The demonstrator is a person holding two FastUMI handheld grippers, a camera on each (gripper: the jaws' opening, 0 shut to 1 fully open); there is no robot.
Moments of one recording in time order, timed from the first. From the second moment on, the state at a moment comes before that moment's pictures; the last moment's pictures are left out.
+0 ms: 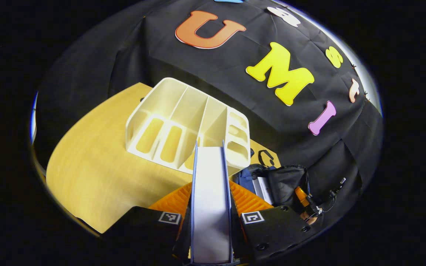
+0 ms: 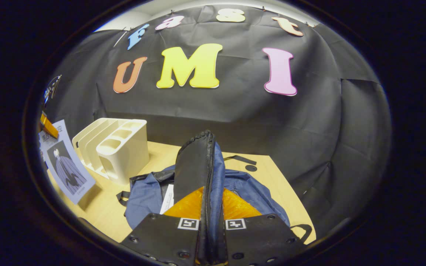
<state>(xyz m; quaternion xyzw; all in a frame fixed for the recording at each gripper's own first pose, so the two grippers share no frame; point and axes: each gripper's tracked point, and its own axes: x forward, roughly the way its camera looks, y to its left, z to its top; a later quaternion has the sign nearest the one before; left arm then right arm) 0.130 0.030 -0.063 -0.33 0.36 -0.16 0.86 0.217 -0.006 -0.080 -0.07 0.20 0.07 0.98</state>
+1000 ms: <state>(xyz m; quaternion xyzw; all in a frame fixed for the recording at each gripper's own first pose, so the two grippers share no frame) 0.202 -0.153 -0.088 -0.57 0.33 -0.22 0.72 0.219 -0.013 -0.008 -0.10 0.14 0.06 0.98</state>
